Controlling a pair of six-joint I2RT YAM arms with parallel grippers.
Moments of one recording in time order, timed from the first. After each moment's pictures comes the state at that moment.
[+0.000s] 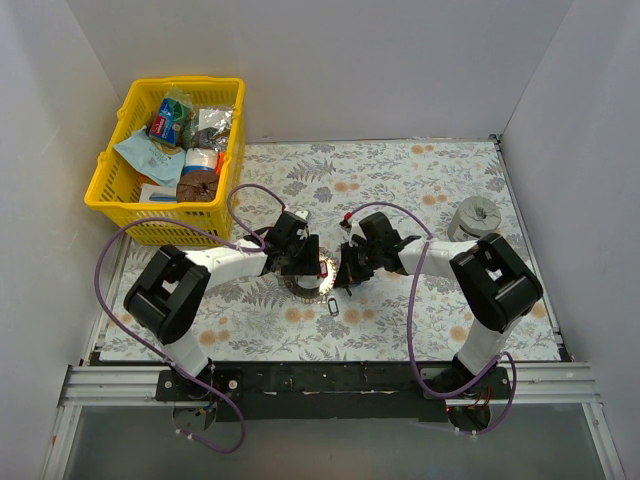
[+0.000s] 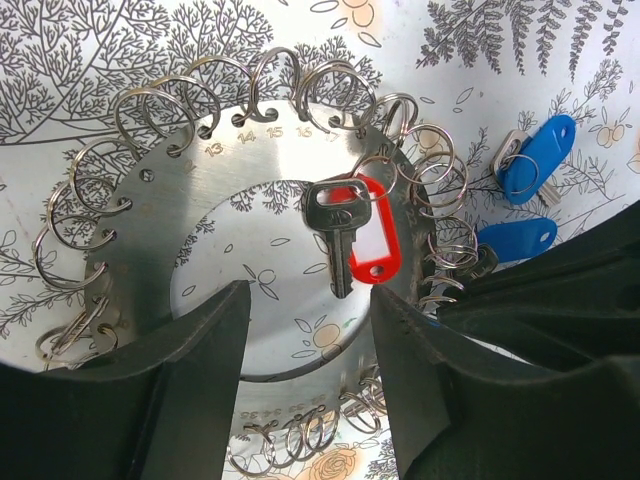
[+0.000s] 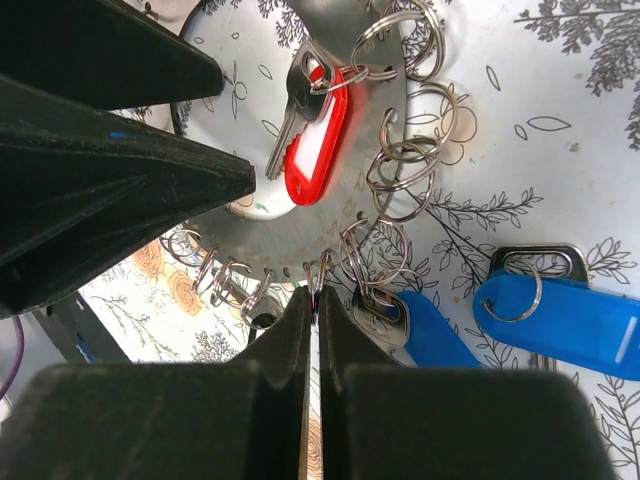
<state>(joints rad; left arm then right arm) -0.65 1.68 0.91 -0.16 0.07 -0.56 0.64 1.74 0.85 -0.03 -0.50 0.42</state>
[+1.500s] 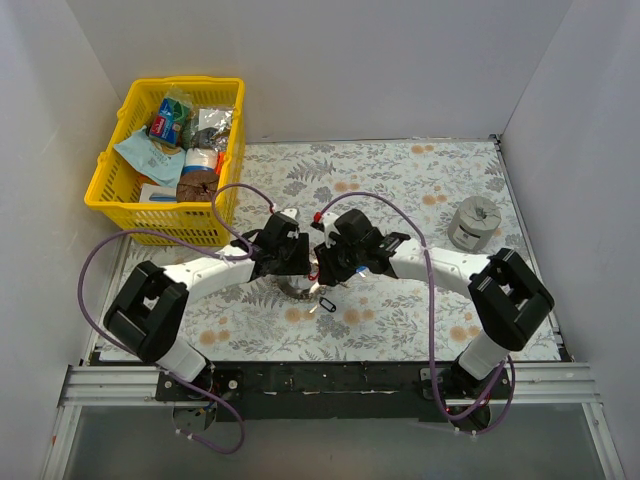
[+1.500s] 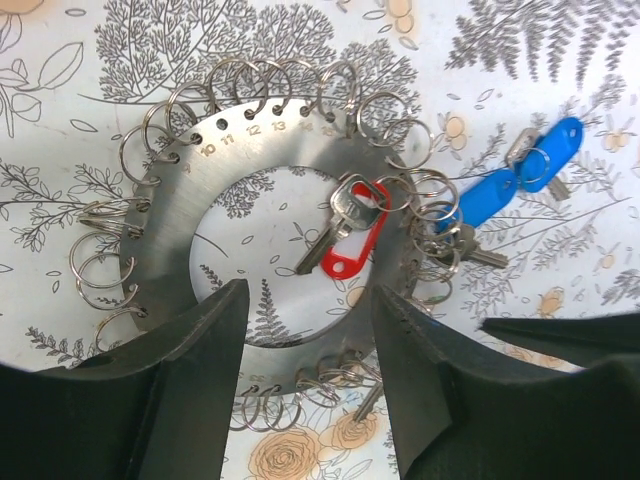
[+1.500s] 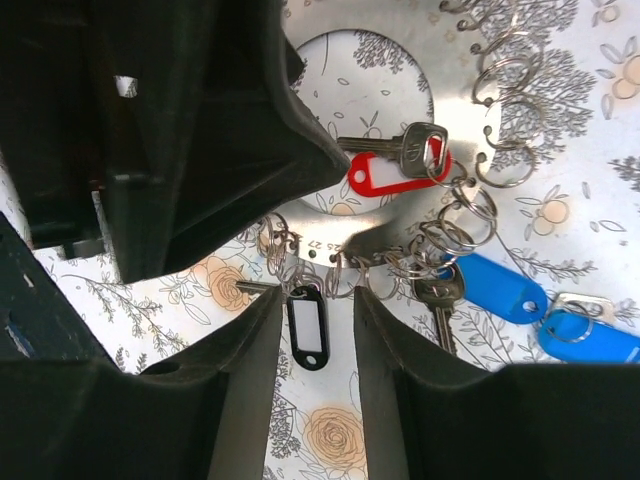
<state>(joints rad) -0.65 1.55 0.86 -0.21 -0.04 -0.56 0.83 1.61 1.00 -0.22 -0.28 0.20</state>
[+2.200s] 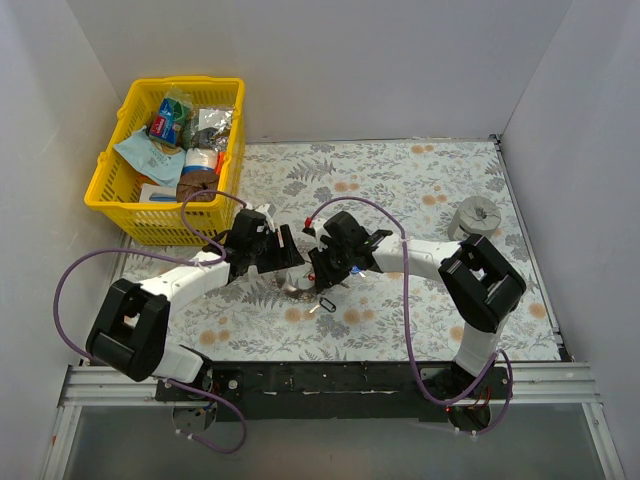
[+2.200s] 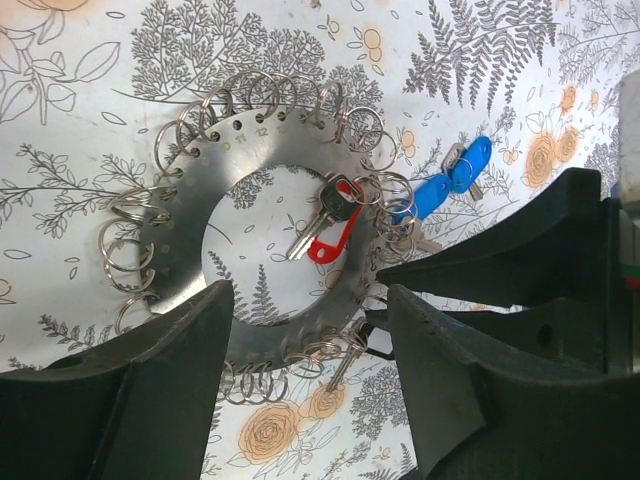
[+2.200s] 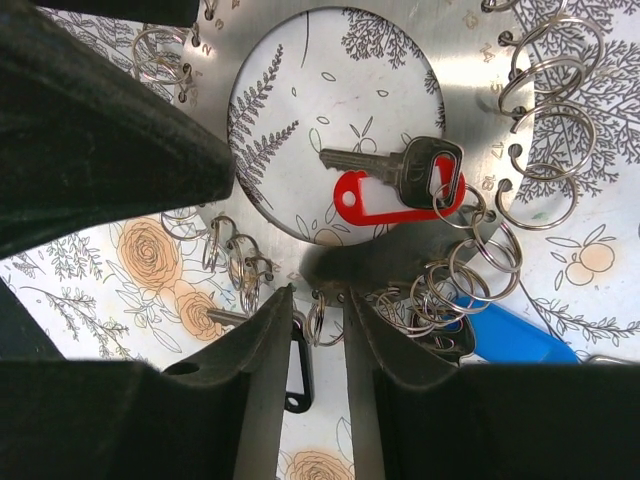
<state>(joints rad) -0.47 1.41 0.74 -0.11 0.23 -0.62 0.83 1.79 1.07 -0.22 -0.33 0.18</state>
